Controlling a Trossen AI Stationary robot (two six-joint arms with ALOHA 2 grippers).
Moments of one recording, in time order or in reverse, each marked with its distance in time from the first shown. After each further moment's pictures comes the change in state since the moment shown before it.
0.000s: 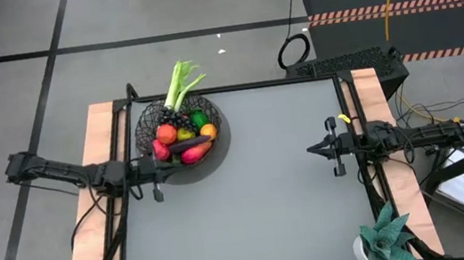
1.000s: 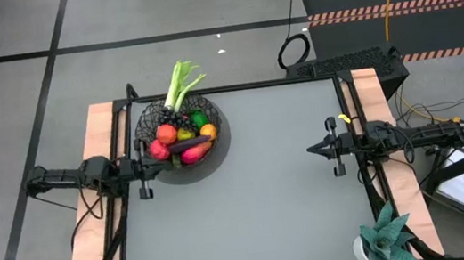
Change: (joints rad) left arm 0.094 -0.373 -0.013 -0.104 0.180 0.183; right arm 0.000 0.000 0.000 0.002 0.001 0.000
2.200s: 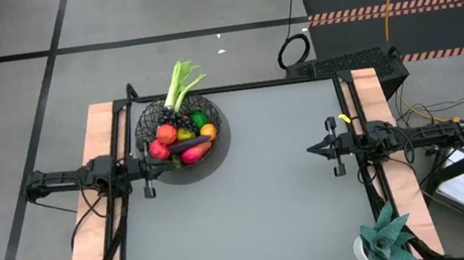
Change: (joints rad) left arm 0.070 0.000 0.001 -0.149 0.040 -0.029; right arm 0.000 0.000 0.000 0.000 0.000 0.000
